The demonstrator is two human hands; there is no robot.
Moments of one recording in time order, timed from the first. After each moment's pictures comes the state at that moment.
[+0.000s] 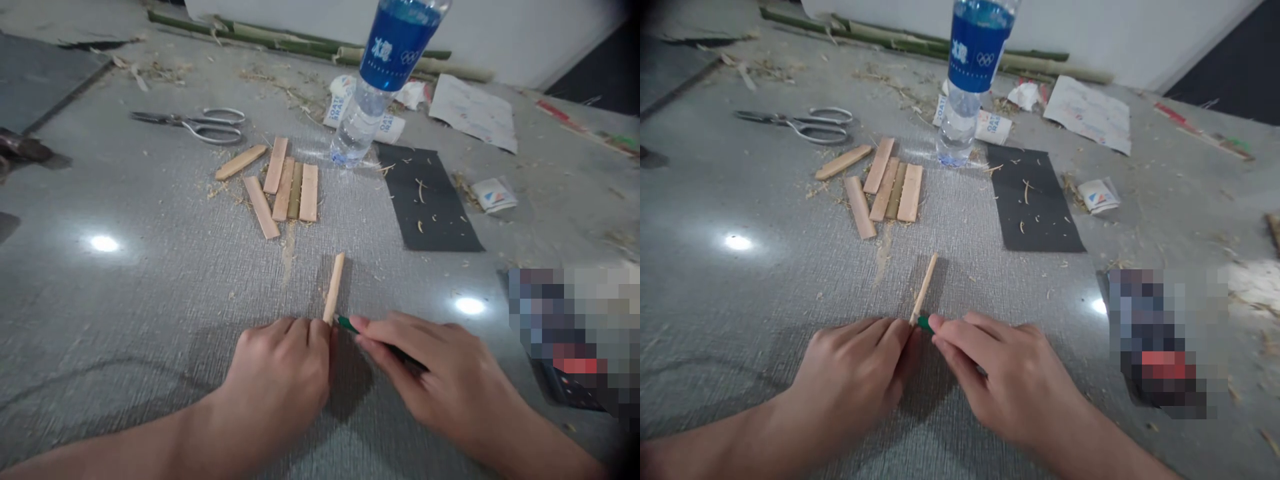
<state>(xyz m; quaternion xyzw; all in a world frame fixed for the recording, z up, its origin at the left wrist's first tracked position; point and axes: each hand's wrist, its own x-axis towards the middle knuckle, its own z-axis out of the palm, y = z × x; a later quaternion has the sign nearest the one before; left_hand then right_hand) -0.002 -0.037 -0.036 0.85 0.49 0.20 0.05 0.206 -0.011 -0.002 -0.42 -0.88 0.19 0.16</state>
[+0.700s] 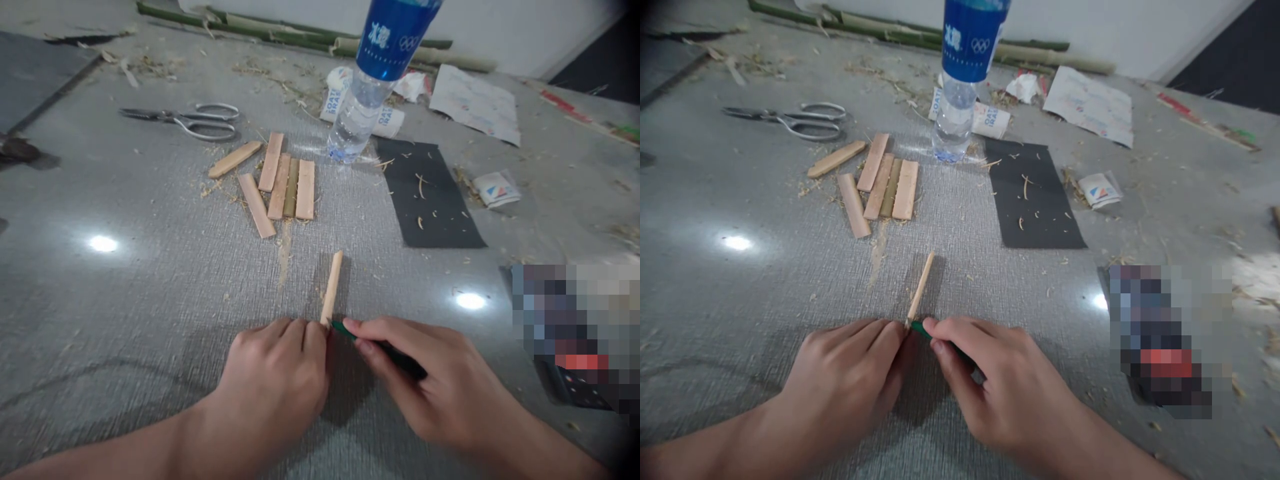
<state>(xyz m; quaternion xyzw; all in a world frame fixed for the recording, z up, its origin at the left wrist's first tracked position) -0.002 -0.035 -0.031 0.85 0.48 0.22 0.05 0.202 -0.010 0.002 -0.43 -0.83 0.32 0.17</state>
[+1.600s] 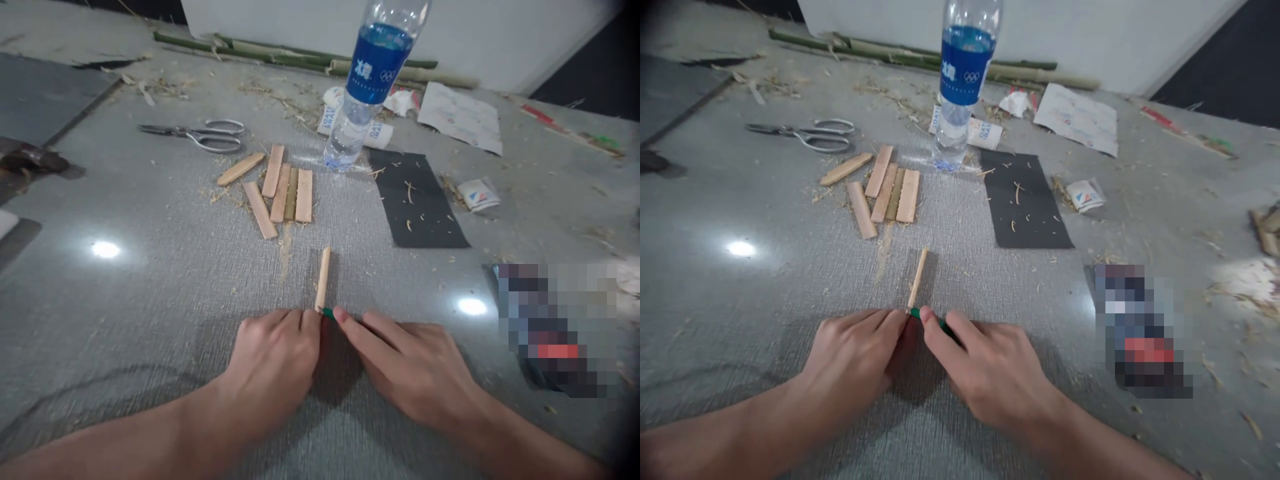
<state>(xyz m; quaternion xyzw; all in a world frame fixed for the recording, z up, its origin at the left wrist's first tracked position) -0.004 -0.037 -0.031 0.84 0.50 0.18 0.07 0.206 -0.017 -0.009 -0.32 -0.94 -0.02 0.08</state>
